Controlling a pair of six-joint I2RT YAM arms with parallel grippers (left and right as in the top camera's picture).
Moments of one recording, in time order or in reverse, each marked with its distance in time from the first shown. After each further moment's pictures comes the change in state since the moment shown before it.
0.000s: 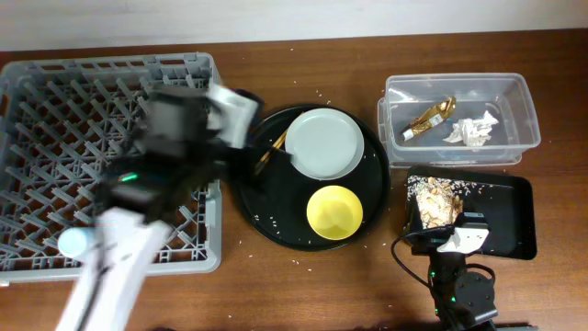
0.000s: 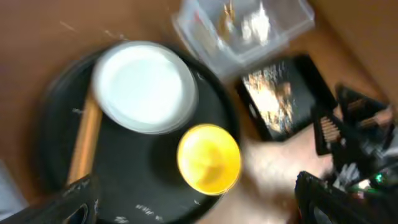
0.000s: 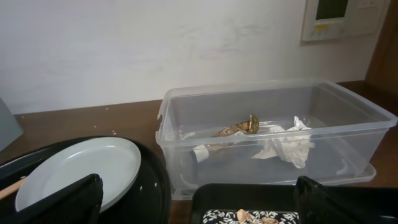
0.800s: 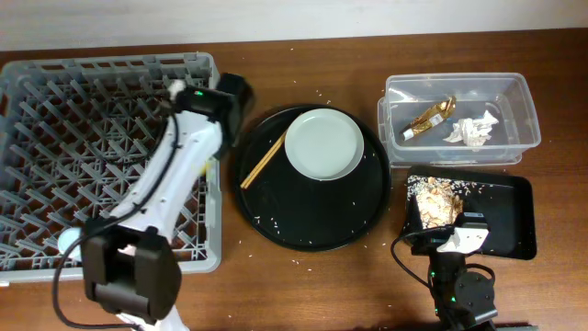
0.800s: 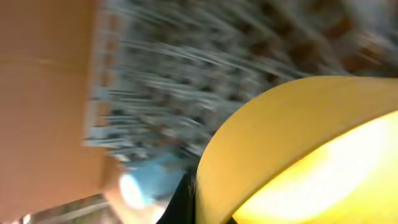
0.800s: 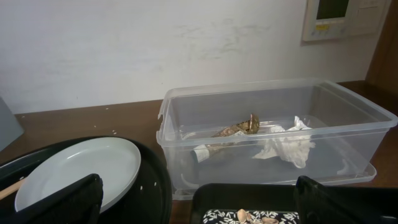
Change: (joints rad) left arm 0.041 0.515 0.228 -0.471 -1.371 -0.493; right arm 0.000 0.000 0.000 0.000 0.000 0.001
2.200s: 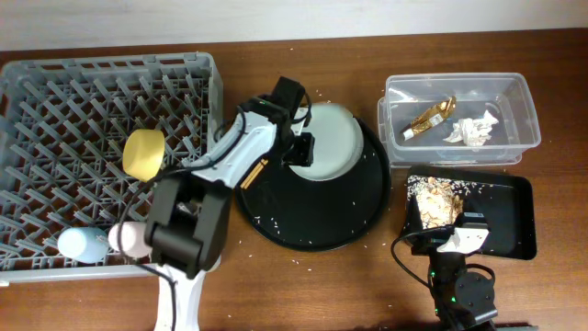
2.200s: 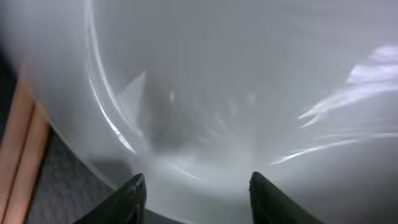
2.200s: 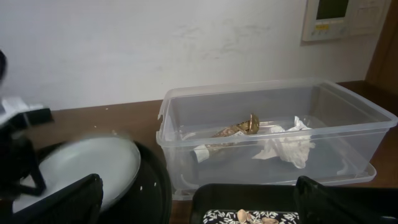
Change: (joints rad) left arm -0.144 0.332 0.053 0.537 1.155 0.261; right arm 0.000 -0.002 0.000 -0.001 0.000 0.000
